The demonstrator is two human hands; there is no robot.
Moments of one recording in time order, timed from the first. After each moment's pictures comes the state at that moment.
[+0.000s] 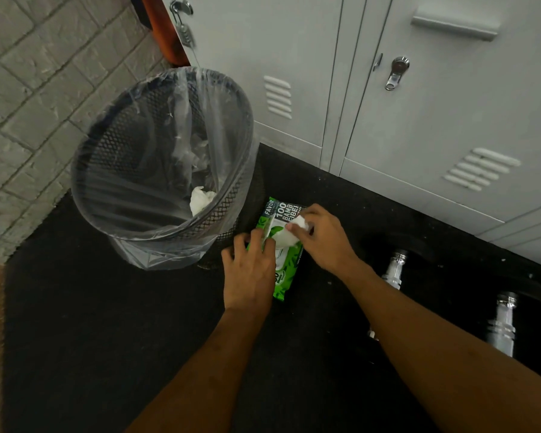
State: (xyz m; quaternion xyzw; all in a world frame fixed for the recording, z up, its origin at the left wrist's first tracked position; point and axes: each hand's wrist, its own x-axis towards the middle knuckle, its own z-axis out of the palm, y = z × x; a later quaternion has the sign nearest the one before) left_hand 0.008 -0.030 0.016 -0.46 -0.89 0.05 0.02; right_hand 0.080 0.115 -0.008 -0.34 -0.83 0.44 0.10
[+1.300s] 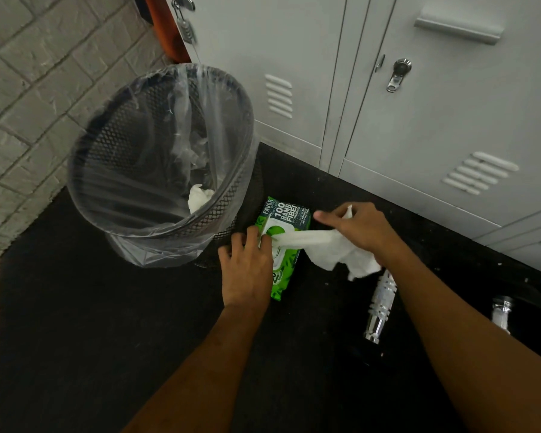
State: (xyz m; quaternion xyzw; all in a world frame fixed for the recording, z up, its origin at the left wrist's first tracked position) left_hand 0.007 -0.025 0.009 -0.44 -0.89 0.05 0.05; right_hand 0.115 0.158 0.041 -0.49 -0.69 0.53 -0.02
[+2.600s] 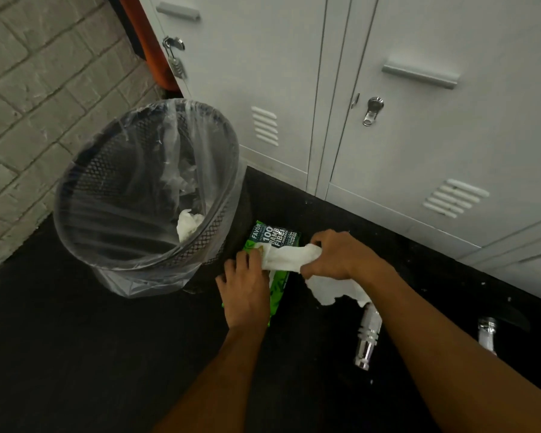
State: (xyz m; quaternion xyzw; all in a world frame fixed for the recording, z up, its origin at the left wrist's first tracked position) left_hand 0.016 -0.003 -0.007 -0.34 -0.94 -0.04 -0.04; right_hand 0.105 0.151 0.073 -0.37 -0.82 0.39 -0.21
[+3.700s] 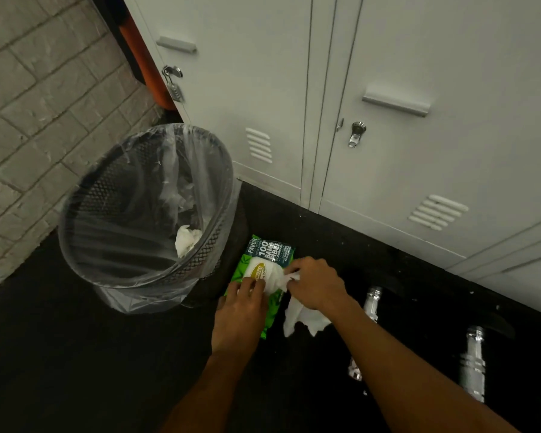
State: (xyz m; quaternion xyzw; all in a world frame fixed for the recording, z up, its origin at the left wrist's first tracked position) left_hand 0.010 -0.028 -0.015 -0.48 -0.87 -0.03 -0.02; right_hand 0.099 0.115 0.043 -0.42 -0.81 0.40 -0.12
